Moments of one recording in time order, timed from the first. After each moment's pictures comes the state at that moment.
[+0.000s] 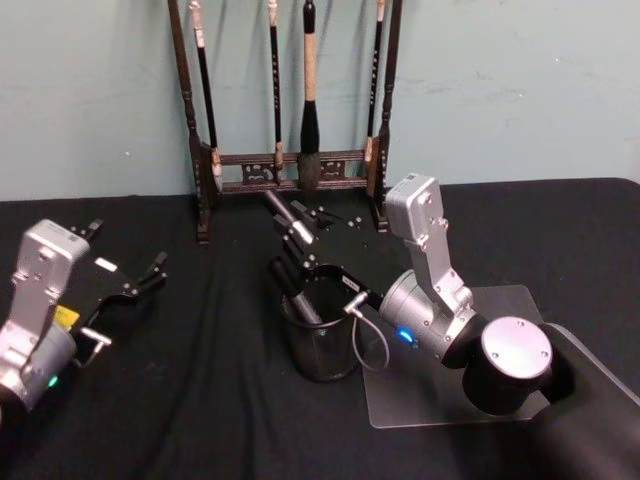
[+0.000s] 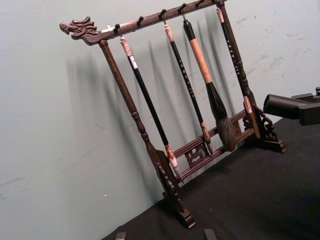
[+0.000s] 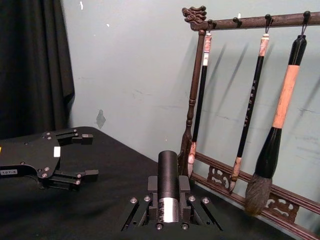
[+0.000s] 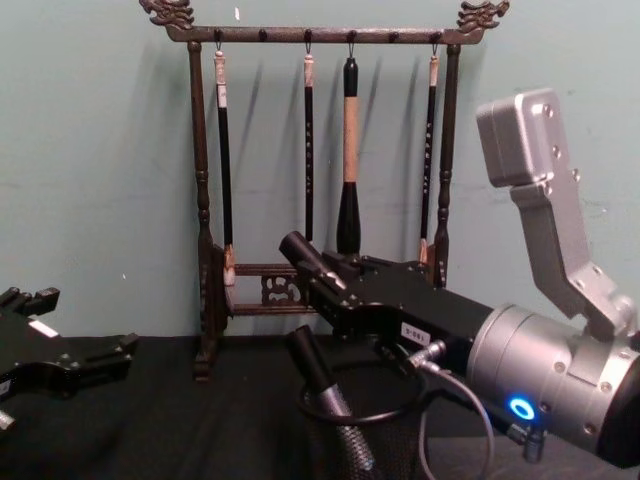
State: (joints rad) left arm -0.20 0.60 0.45 -1.41 -0.25 -0.12 0.03; right arm 0.40 0.12 -0.44 -1.15 0.22 -0.24 0.44
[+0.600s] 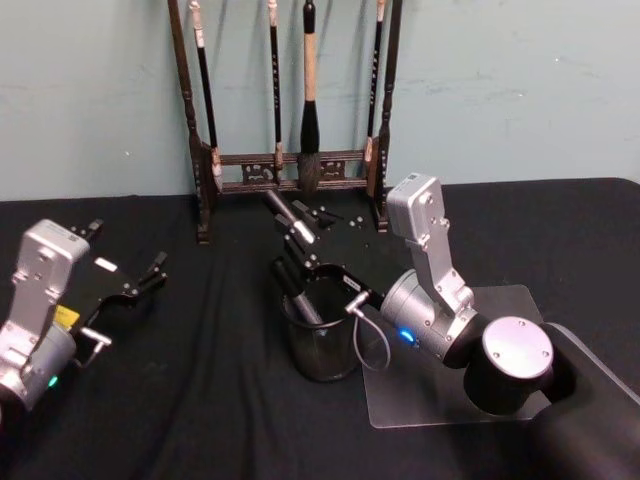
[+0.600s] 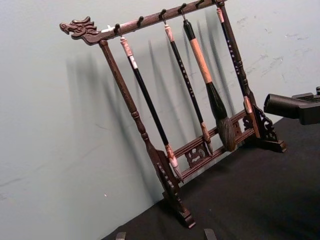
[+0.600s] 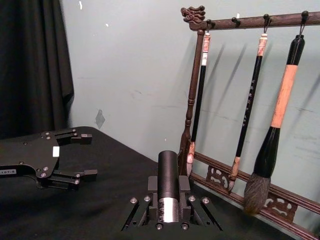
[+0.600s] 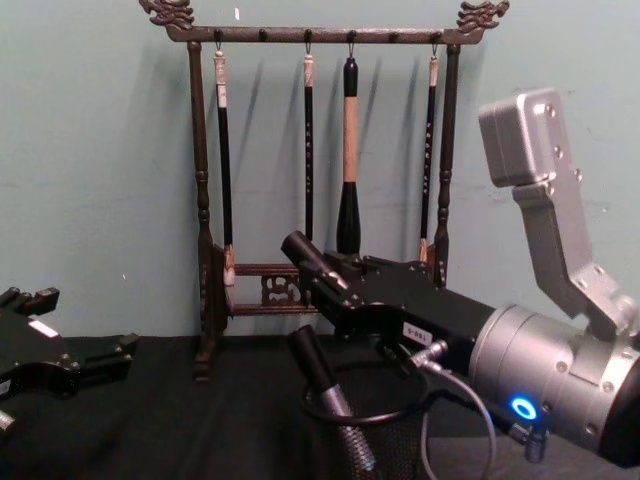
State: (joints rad) left arm -0.20 0.60 0.45 -1.41 -0.25 -0.12 0.03; right arm 0.40 0.13 -0.44 -1.15 0.22 -0.24 0.44
